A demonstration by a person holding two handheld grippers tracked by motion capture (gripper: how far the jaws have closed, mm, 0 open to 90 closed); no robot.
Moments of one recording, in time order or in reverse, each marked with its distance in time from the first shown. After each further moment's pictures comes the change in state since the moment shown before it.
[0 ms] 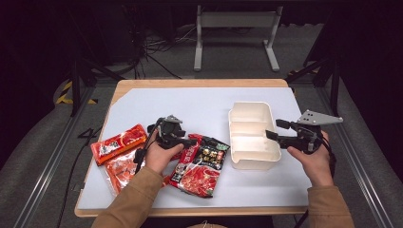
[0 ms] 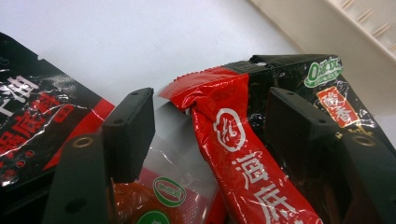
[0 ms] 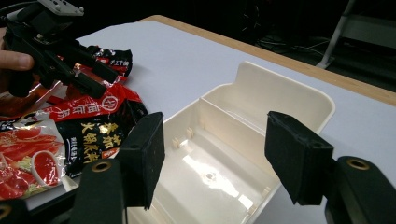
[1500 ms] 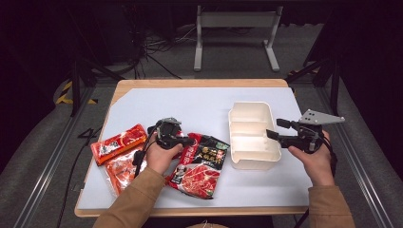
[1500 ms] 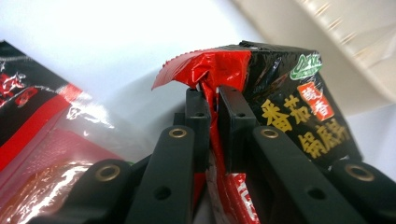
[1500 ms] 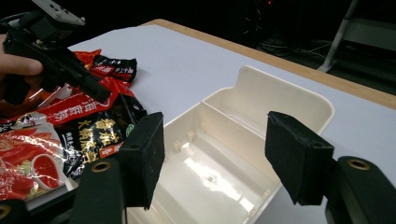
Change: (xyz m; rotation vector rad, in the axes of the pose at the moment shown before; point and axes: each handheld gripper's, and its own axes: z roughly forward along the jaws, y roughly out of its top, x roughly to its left) left arm -0.005 -0.004 -0.009 -0.011 -0.090 -0.091; right arm -0.001 0.001 -0.002 -0.016 0.009 -0.002
